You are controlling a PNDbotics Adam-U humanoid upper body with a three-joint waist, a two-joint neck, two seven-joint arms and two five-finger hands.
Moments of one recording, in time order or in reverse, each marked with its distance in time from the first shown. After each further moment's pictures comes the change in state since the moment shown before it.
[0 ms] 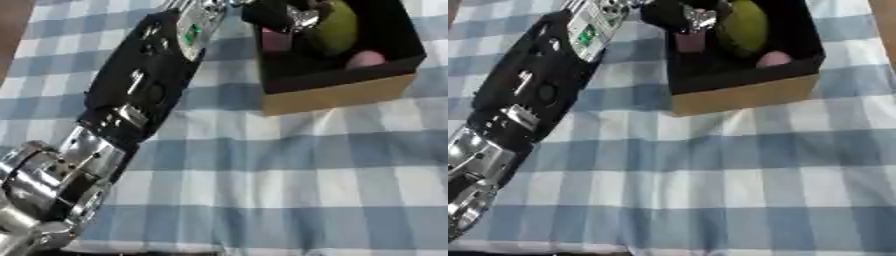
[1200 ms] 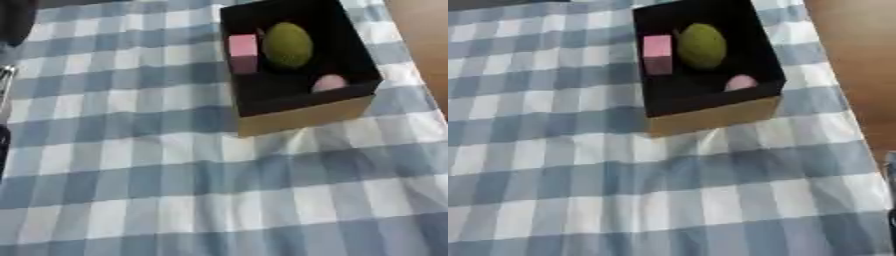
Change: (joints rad) left arm 0.583 0.320 0.088 -0.938 1.138 0.293 -0.009; right arm 0.001 0.001 -0.038 0.000 0.039 -0.249 -0.119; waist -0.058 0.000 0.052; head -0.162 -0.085
